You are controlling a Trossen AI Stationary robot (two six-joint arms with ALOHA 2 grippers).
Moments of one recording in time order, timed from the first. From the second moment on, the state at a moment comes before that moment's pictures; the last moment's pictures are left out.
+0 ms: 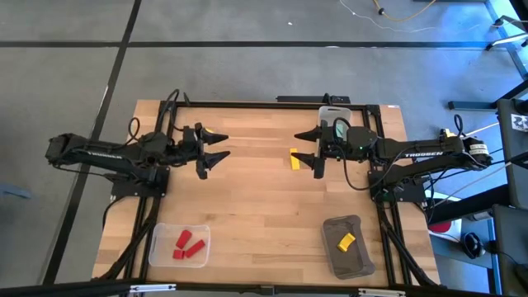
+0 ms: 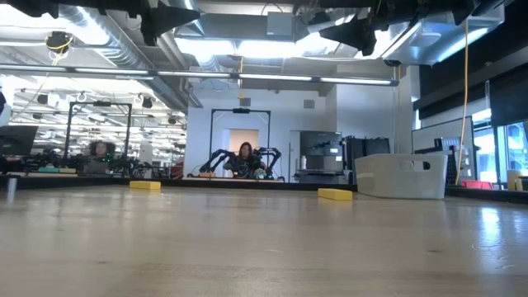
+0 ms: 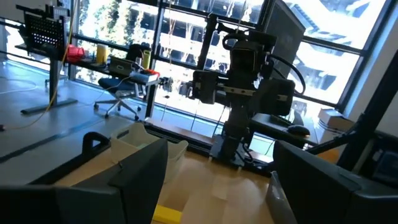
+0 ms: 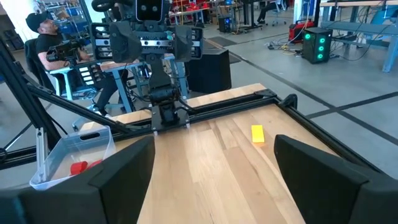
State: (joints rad) left arm -0.01 0.75 0.47 0.44 -0.24 -0.23; right arm -0.06 1.06 0.70 0.25 0.10 0.18
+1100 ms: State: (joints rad) left arm -0.01 0.75 0.47 0.44 -0.28 -0.23; right arm -0.09 1.51 1.16 -0.85 0.22 0.94
